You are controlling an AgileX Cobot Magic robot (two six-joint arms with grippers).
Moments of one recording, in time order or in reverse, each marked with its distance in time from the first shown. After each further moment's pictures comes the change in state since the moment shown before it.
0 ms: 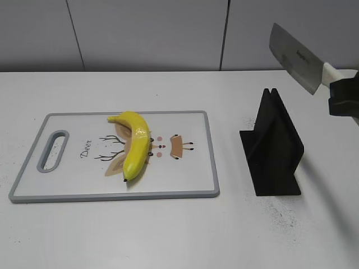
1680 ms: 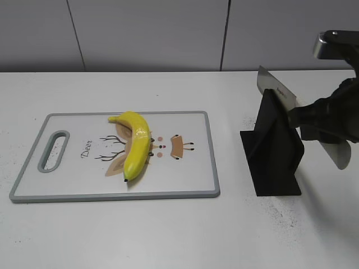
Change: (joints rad) left arm -0.061 -0.002 0.002 -0.030 -0.006 -0.001; right arm 0.000 0.232 0.020 -0.041 -0.086 0.087
